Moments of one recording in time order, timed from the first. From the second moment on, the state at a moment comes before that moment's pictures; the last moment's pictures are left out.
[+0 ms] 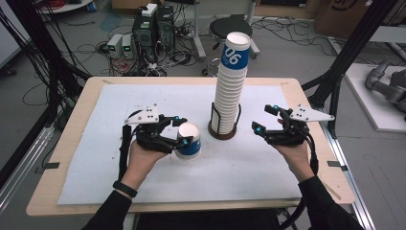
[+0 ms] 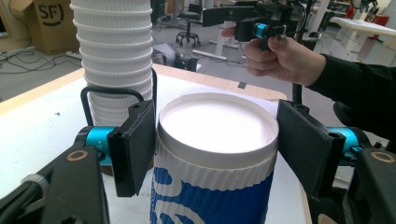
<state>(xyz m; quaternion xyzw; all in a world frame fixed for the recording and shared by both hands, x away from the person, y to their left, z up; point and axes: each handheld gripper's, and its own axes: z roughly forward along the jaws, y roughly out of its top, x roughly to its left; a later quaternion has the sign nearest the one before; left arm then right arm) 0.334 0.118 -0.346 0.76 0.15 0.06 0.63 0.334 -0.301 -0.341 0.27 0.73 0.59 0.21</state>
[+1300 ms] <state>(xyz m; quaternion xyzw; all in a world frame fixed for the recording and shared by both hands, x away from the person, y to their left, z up) 0.331 0.088 -0.339 0.74 0.12 0.02 0.66 0.324 -0.260 -0.363 0.16 0.80 0.57 0.08</state>
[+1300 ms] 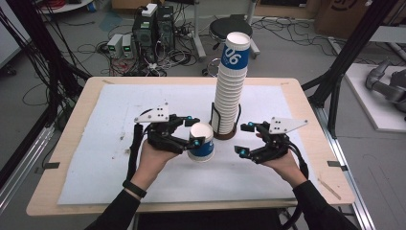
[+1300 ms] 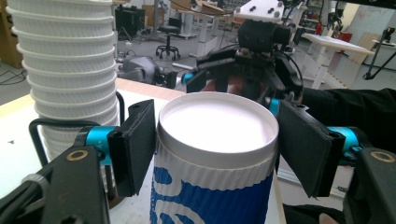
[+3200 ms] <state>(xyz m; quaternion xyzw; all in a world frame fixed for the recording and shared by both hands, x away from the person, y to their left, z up) 0.326 0.048 -0.327 0.80 0.10 -0.01 0.59 0.318 -0.218 -0.378 0.11 0.84 0.53 0.04</state>
